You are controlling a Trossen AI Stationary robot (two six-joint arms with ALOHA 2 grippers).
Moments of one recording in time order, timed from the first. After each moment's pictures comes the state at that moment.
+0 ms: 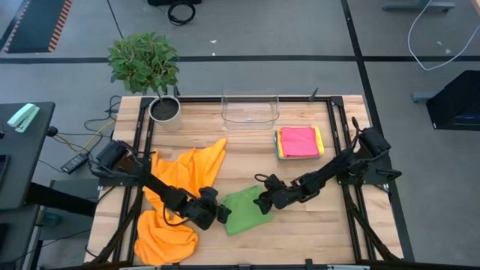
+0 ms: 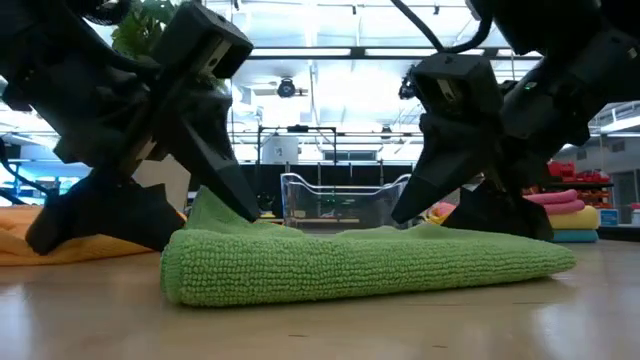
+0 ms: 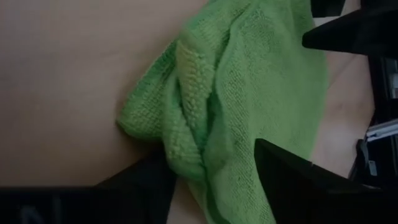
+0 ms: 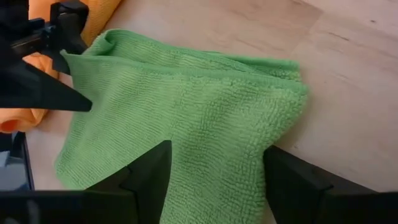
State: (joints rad) left arm -0.56 1.86 0.83 0.15 -0.48 -1.66; right arm 0.44 1.83 0.72 0.28 0.33 1.28
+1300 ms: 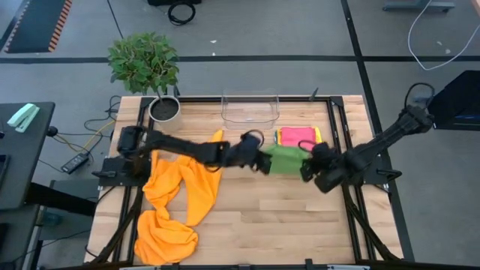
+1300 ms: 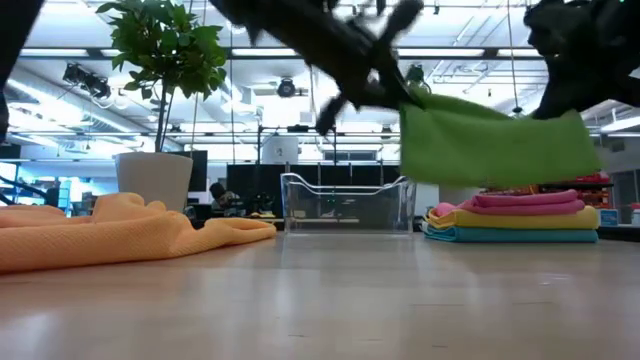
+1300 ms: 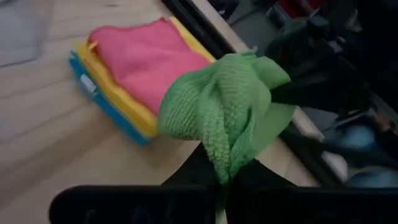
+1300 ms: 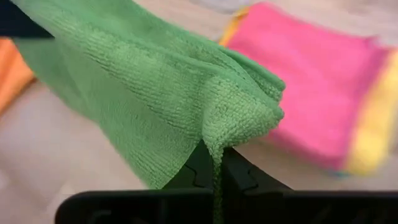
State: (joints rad) left arm -0.05 1.93 1.34 0.14 -0.31 -0.86; right arm 0.54 1.03 0.75 -1.06 0.68 1.55
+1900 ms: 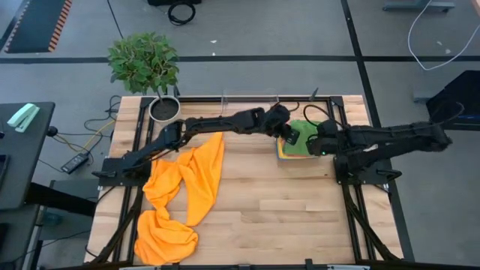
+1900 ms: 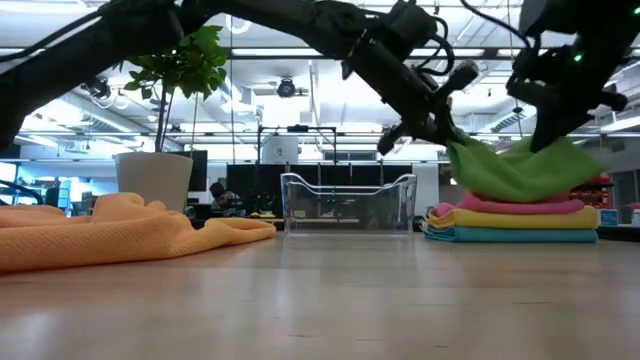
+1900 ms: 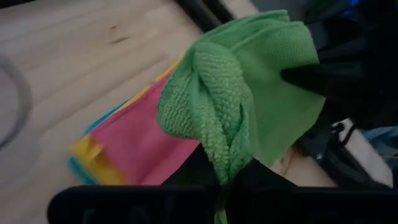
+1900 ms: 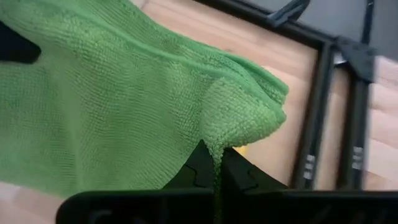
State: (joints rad) left arm 0.18 2.45 2.27 -0.46 -0.06 -0.69; right arm 0.00 0.86 0.67 -1.14 0.68 1.09
